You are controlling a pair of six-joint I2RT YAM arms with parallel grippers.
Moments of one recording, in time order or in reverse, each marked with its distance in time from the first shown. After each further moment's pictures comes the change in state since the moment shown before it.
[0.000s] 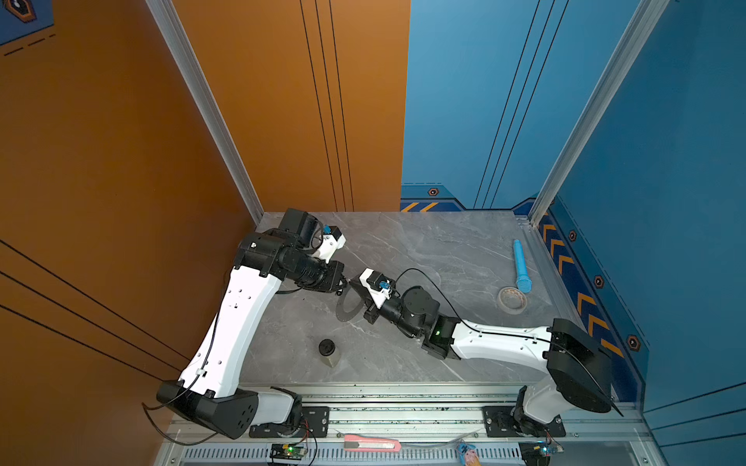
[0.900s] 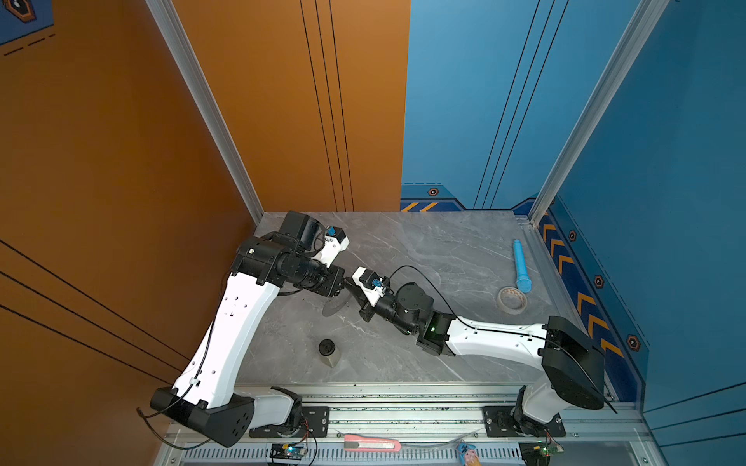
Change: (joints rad) left arm -0.044 -0.035 -0.011 0.016 -0.095 0.135; right arm 0.006 0.027 0.059 -0.044 -0.039 -0.029
